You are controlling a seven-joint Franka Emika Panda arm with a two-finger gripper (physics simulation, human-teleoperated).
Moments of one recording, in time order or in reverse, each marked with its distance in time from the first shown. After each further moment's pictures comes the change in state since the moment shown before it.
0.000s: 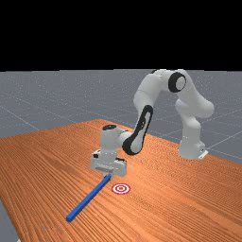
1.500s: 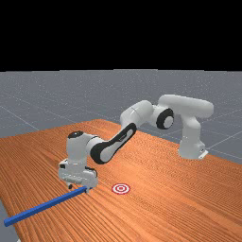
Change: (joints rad) arm -0.061 0.635 0.002 1.242 -0.054 -0.642 0.027
